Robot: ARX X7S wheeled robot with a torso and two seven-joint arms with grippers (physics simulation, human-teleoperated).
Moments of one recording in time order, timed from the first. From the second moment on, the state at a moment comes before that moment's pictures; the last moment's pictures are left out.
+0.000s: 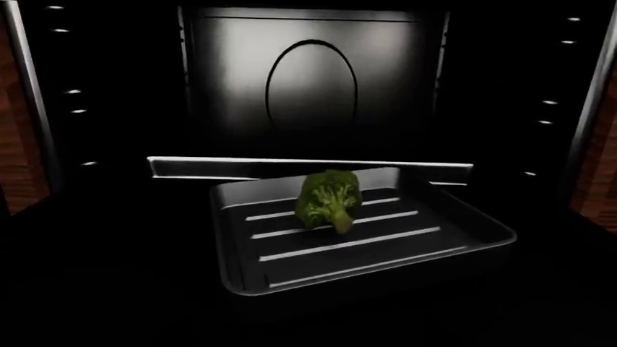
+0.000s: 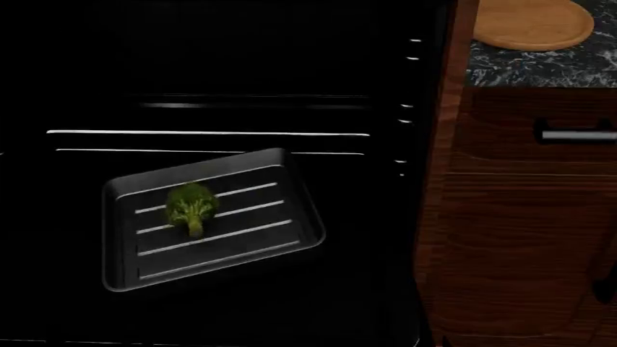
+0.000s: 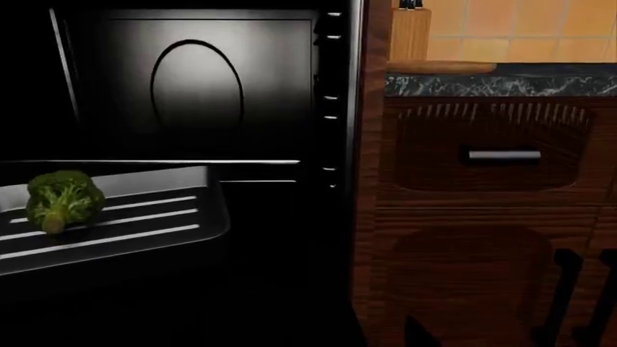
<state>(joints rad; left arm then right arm) -0.01 -0.05 0.06 -0.03 -0.07 0.01 -0.06 0.01 0.05 -0.07 0.01 0.05 0.00 0.07</state>
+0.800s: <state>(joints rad) -0.04 -0.07 0.07 0.09 -0.22 -0.17 -0.05 0.01 0.08 -0.08 -0.13 0.07 0.11 0.10</state>
